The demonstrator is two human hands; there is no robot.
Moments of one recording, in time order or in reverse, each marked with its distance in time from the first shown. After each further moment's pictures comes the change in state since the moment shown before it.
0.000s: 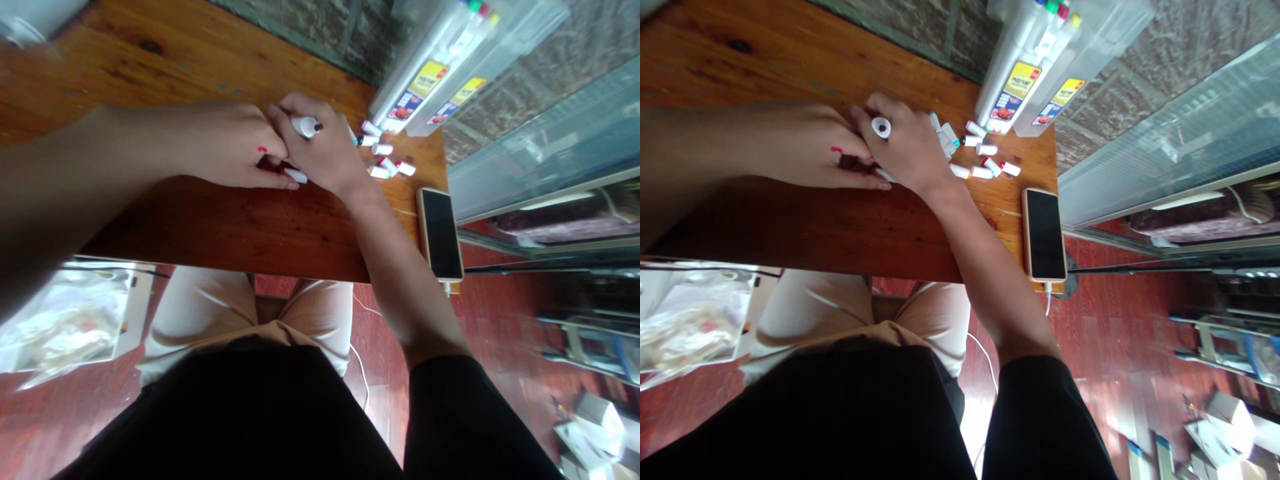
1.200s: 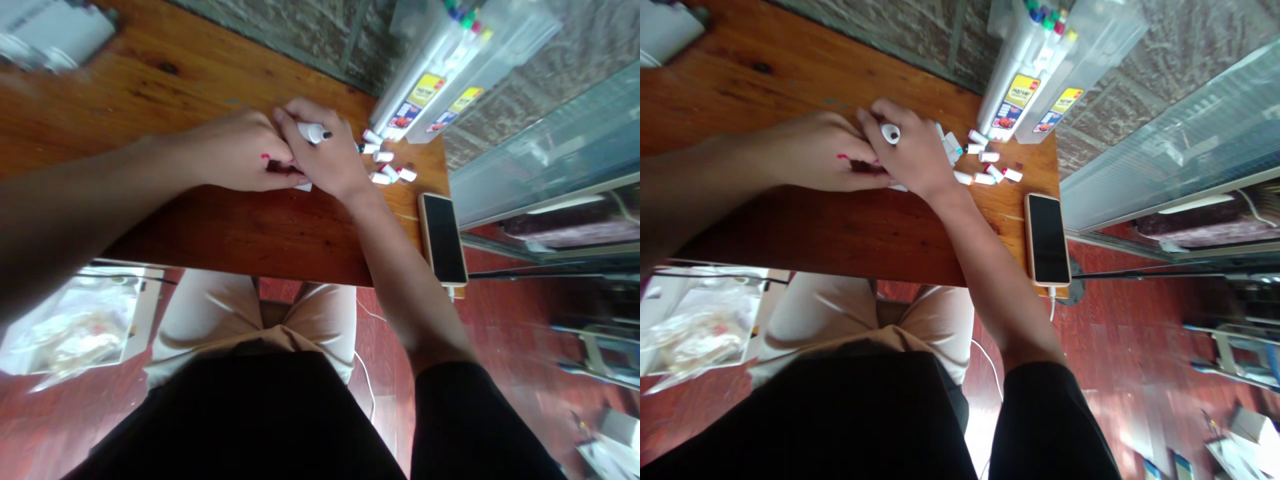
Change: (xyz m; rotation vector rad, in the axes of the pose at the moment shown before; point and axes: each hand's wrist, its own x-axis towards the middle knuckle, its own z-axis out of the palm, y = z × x) left_hand 0.002 0.003 0.001 -0.090 0.131 0.011; right_hand -0.001 -0.002 -0.001 0.088 0.055 -0.073
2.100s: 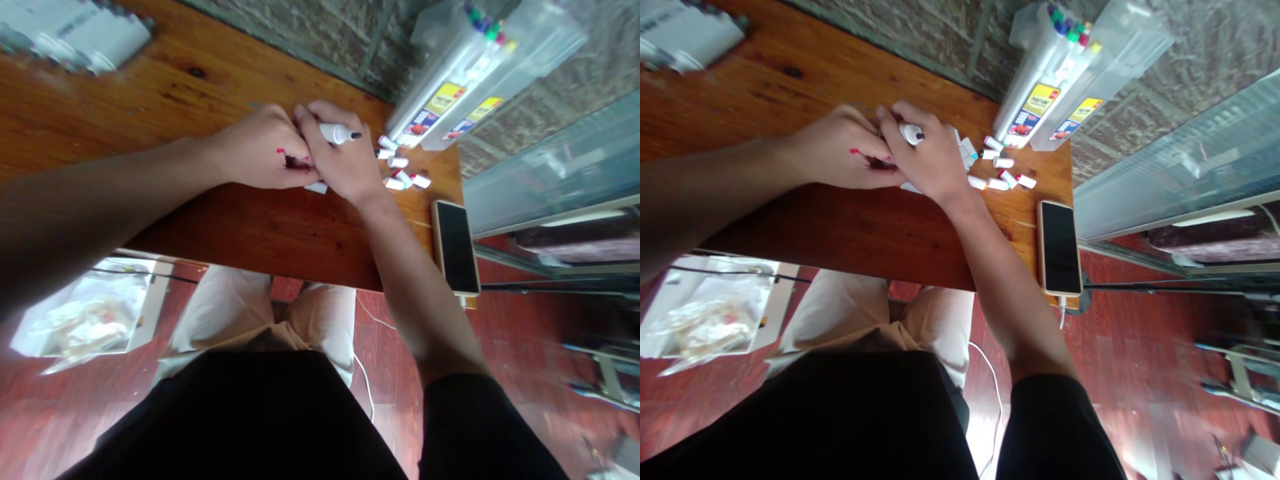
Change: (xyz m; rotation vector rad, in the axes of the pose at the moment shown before) left_hand 0.003 0.006 -0.001 0.070 0.147 0.017; right_hand -0.002 -0.010 -0.002 -0.012 0.026 0.010
